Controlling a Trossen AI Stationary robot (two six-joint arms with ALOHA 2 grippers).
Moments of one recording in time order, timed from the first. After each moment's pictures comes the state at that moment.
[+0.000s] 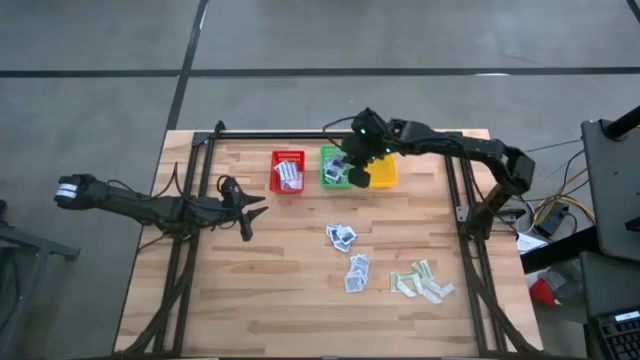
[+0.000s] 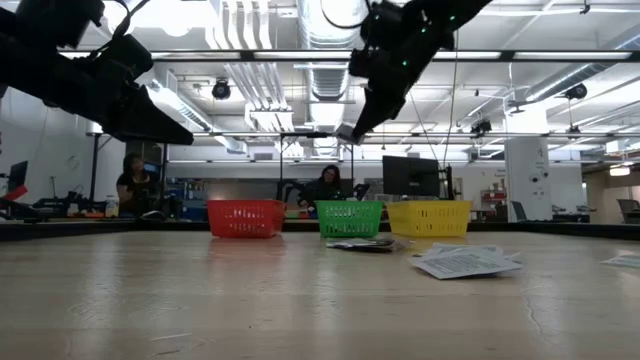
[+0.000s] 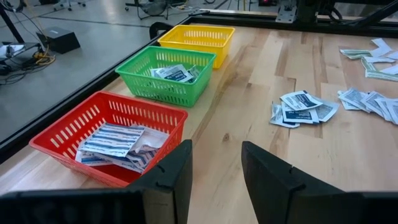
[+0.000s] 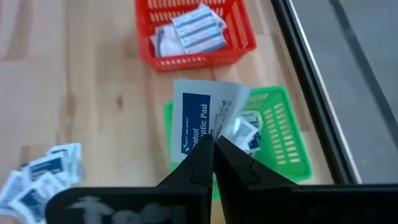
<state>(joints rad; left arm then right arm) -0.12 0.63 0.19 0.11 -0.50 -0.15 -0.43 1.66 1.37 -0.59 -0.12 -0.23</state>
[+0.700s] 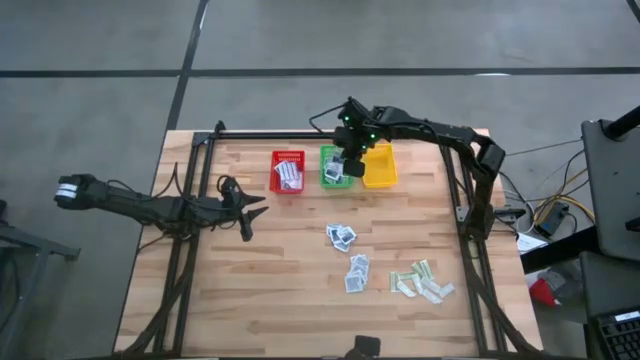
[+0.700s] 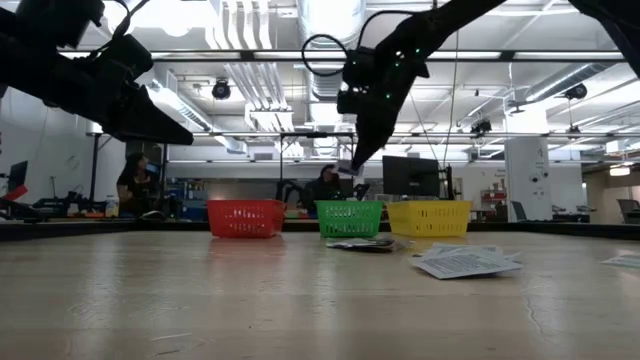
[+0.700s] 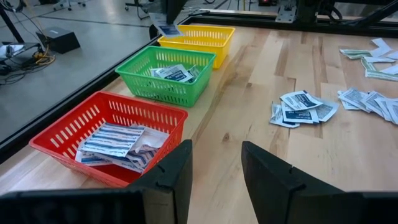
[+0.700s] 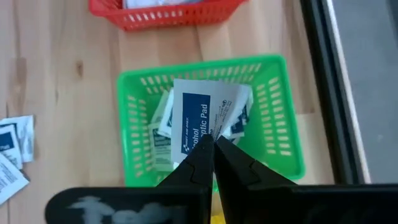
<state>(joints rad) -0.12 0.63 0.19 0.10 -0.50 -0.15 -0.53 1.91 1.59 -0.78 -0.19 -0.36</state>
